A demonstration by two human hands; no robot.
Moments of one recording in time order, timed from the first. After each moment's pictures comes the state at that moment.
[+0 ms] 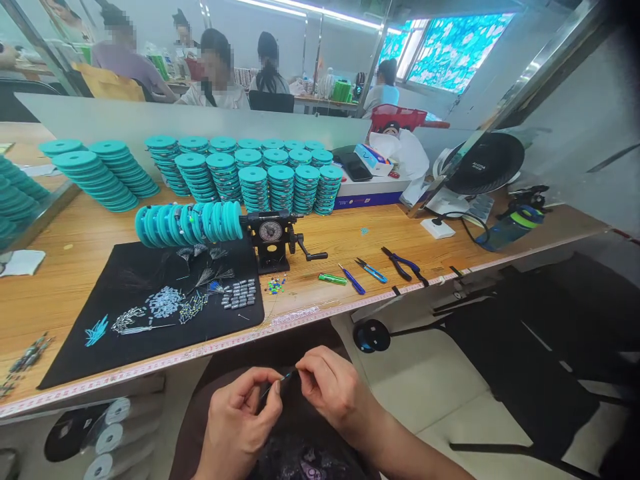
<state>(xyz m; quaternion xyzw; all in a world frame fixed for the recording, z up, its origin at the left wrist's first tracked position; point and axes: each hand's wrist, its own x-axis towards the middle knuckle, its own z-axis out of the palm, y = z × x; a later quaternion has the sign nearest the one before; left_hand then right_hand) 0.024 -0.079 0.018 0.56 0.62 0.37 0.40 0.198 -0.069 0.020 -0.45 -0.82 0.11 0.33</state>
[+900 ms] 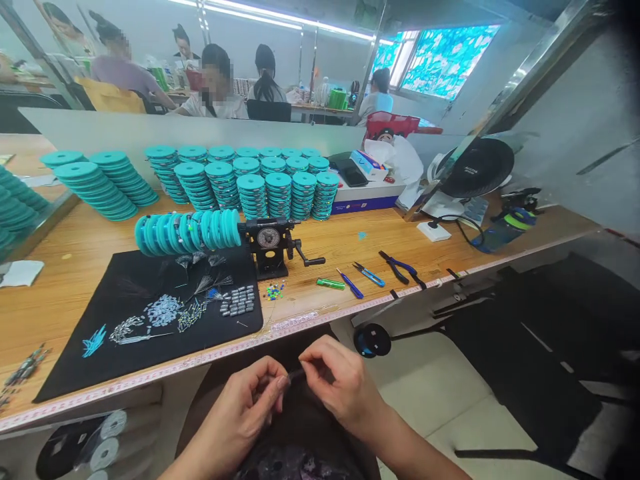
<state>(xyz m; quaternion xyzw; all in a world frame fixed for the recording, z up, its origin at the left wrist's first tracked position) 0.013 -0.047 0.034 0.57 0.47 0.23 0.63 0.208 -0.052 0.038 -0.49 -0.74 0.25 0.38</state>
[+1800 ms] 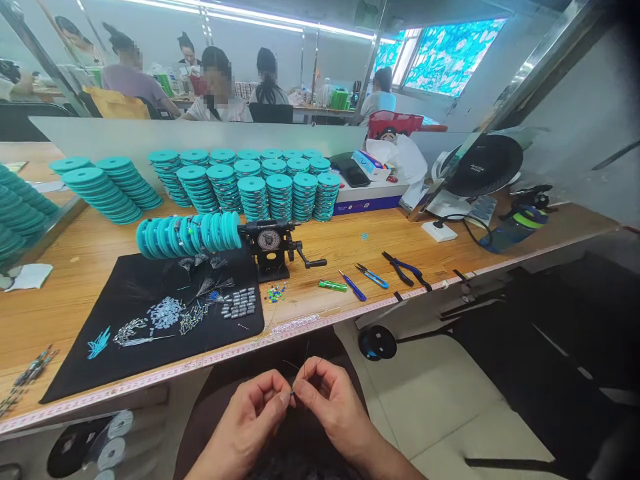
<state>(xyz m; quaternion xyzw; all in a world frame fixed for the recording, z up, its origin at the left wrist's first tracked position) 0.019 -0.061 0.012 0.42 0.42 0.30 0.74 0.185 -0.072 0.023 -0.48 -0.45 0.61 0.43</state>
